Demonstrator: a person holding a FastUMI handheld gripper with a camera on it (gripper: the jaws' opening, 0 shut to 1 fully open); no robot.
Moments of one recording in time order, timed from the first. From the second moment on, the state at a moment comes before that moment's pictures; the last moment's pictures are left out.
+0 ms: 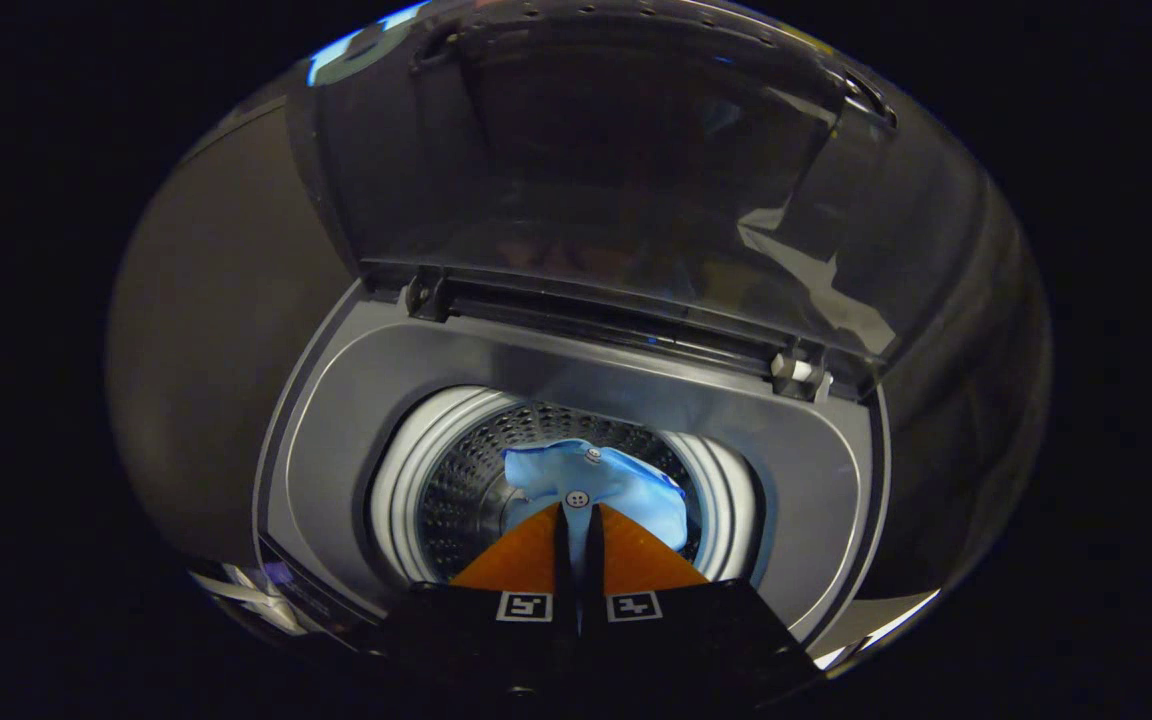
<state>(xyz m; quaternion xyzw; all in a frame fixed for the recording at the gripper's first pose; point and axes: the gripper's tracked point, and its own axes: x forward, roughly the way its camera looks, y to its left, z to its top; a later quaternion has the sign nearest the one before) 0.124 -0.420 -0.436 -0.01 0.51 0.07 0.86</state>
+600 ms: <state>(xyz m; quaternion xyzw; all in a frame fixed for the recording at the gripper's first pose) 0.126 -0.415 -0.440 0.01 0.51 0.08 0.85</state>
